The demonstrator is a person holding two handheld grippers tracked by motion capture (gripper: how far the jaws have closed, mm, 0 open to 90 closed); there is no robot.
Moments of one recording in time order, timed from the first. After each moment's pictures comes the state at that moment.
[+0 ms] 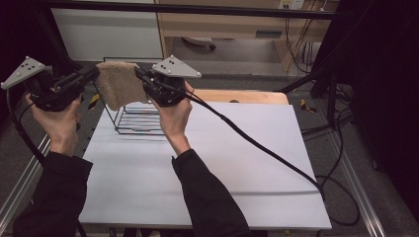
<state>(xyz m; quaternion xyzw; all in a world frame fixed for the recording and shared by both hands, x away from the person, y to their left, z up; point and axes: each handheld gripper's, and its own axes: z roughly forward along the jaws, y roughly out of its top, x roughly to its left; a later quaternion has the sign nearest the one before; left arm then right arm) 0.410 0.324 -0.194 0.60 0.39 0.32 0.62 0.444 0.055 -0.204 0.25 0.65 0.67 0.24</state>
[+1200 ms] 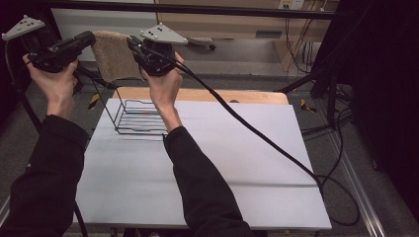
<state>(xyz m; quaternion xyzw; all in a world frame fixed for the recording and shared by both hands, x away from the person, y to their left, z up) 0.483 0.337 -0.154 0.61 0.39 0.33 0.60 0.494 0.078 -0.165 0.26 0.65 0.66 0.27</state>
